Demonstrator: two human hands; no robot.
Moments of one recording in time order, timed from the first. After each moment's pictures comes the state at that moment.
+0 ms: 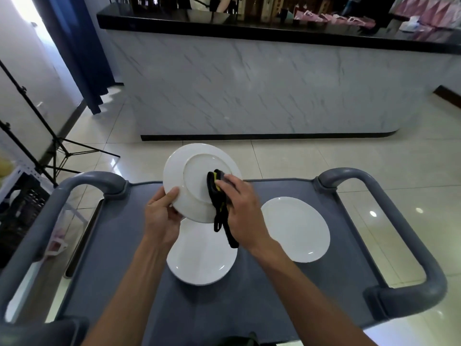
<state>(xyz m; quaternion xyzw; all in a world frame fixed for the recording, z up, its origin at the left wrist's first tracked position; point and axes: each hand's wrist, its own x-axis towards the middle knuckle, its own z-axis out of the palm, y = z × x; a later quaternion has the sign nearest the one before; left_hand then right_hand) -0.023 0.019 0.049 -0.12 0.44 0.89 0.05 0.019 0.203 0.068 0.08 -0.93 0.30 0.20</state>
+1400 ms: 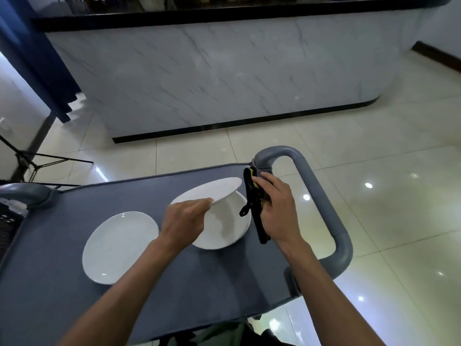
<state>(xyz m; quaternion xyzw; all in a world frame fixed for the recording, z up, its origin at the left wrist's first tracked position) 0.044 0.270 0.038 0.35 0.89 0.22 -0.22 0.109 0.497 0.053 -0.07 -0.91 0.33 0.23</state>
